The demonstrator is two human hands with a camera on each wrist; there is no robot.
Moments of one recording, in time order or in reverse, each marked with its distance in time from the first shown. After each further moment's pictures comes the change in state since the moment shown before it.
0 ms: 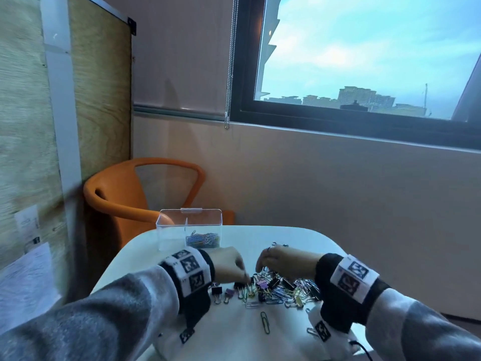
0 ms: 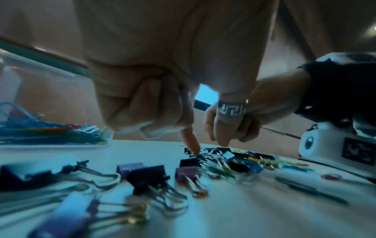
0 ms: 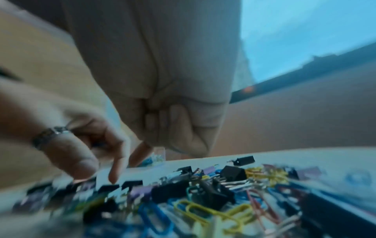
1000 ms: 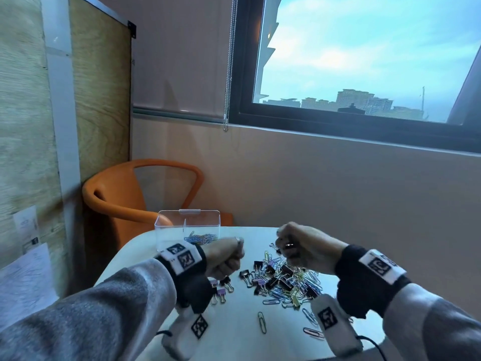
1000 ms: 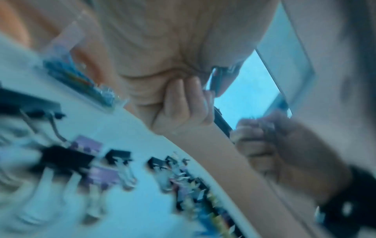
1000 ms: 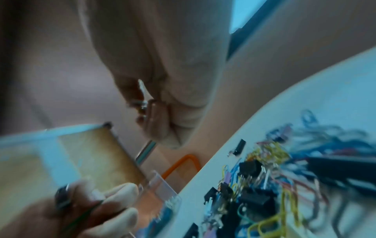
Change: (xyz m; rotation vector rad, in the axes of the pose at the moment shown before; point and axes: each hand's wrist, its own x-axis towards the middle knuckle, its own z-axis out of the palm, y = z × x) left_hand 0.014 -0.006 -0.009 -0.693 -0.140 -0.055; right_hand -0.019 0.019 -0.029 1.039 0.047 0.012
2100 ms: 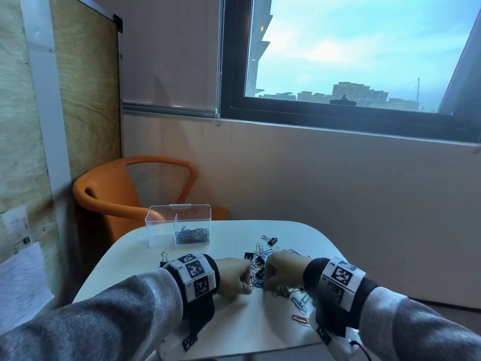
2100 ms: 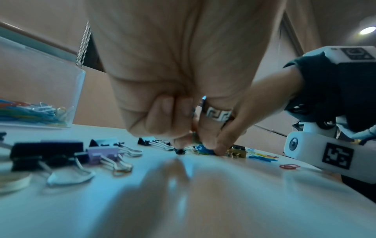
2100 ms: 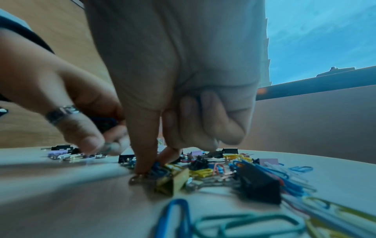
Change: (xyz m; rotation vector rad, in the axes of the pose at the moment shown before) left_hand -0.010 -0.002 0.052 0.975 0.064 0.162; right_hand 0.008 0.041 0.018 -1.413 0.020 0.065
